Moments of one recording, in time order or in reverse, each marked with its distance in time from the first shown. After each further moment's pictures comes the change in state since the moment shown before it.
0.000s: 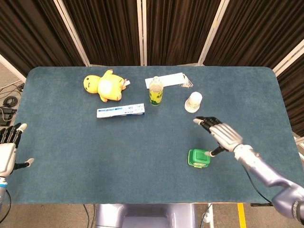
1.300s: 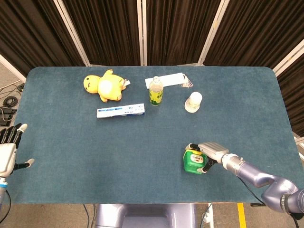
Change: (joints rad) left arm -0.001 0.009 -0.001 -0.010 -0.008 -0.009 0.001; right arm 0.166 -0.049 -0.057 -0.022 -0.005 -0.450 0.239
